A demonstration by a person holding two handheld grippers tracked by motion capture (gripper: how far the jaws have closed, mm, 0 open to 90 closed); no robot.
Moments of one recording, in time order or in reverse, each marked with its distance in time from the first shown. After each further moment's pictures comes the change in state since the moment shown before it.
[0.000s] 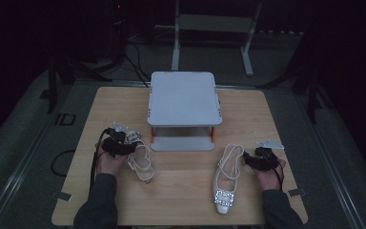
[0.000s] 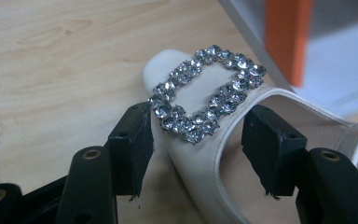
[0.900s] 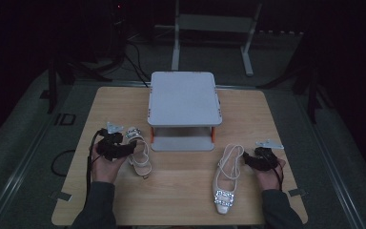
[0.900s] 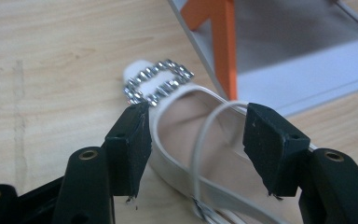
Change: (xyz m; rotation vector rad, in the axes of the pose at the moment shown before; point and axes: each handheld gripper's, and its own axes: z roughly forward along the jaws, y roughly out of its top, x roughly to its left) left arm -0.026 -0.001 -0.065 -0.083 -0.031 -0.053; right arm 0.001 0.000 0.000 0.000 0.004 0.001
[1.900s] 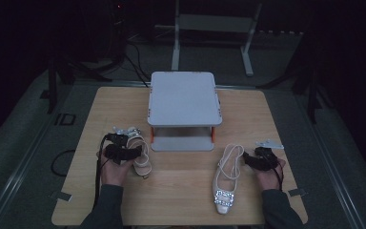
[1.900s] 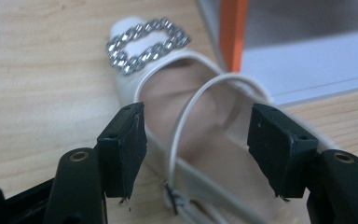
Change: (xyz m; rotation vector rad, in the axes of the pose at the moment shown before) left arm -0.011 -0.008 0.022 0.119 0.066 -0.106; right arm 0.000 0.000 0.000 0.001 0.003 0.001
